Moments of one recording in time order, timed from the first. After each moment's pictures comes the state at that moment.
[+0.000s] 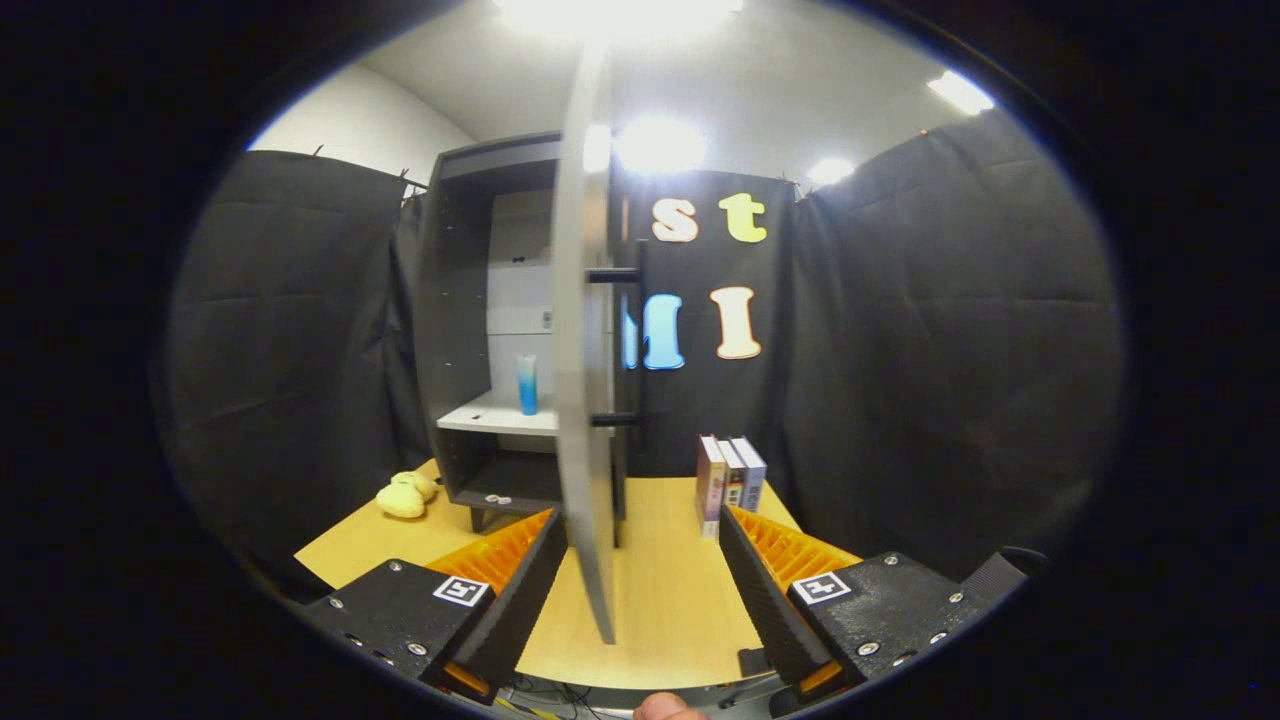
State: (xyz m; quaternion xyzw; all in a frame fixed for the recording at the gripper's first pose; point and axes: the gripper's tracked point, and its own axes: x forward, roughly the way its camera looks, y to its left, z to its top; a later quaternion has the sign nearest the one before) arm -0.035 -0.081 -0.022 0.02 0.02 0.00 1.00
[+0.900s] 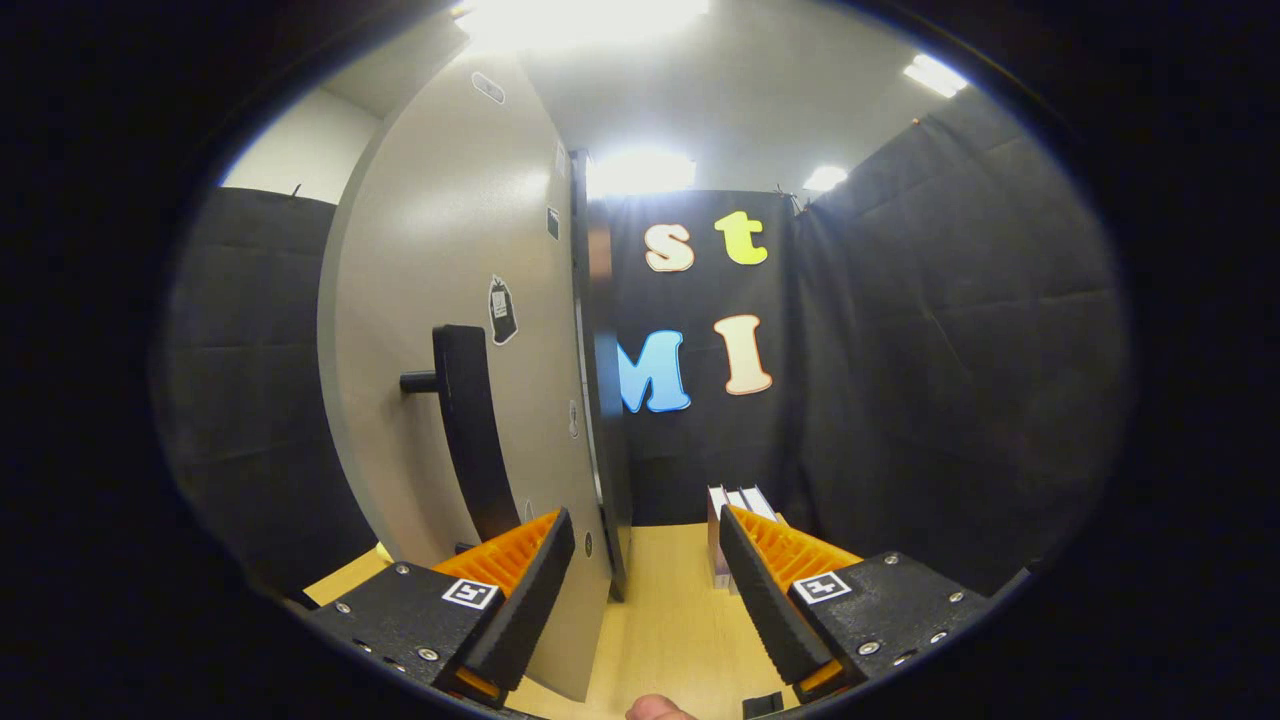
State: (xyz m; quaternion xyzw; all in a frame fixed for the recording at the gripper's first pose) arm 0.042 -0.061 0.036 0.05 -0.02 0.03 1.00
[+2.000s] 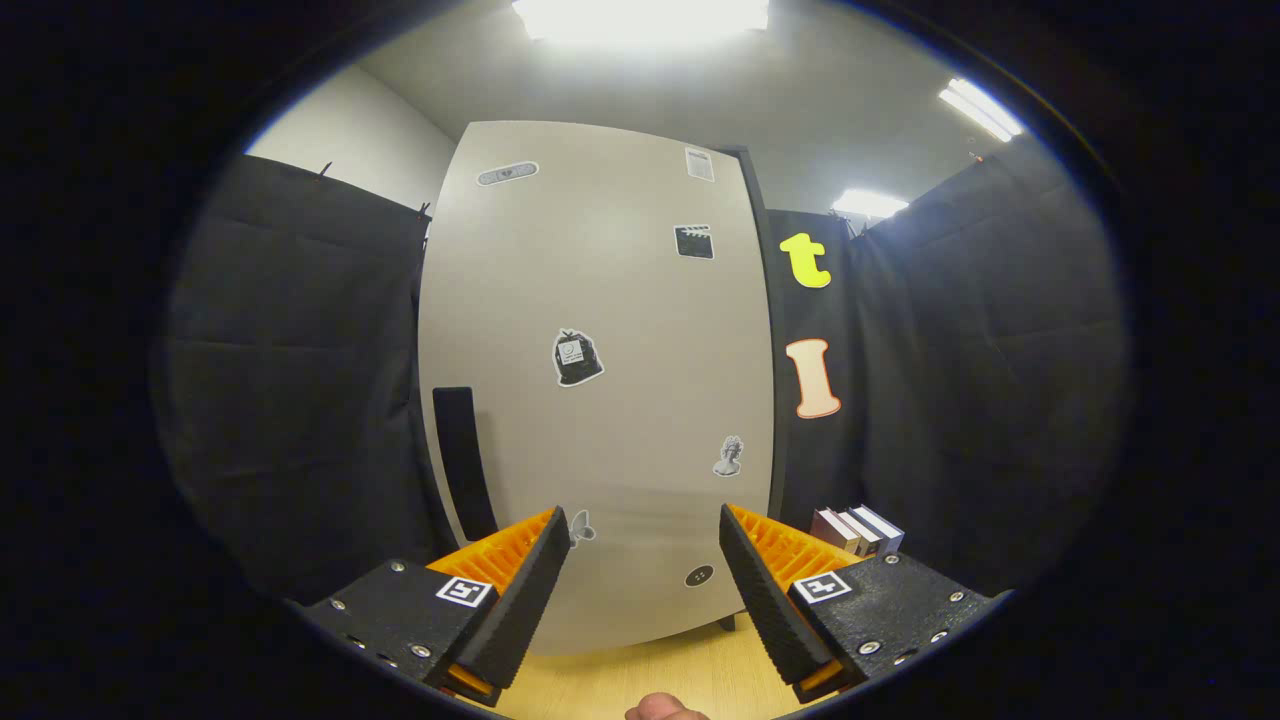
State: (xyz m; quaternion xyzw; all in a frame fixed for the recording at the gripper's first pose) arm 0.094 0.154 0.088 0.05 -0.05 0.05 1.00
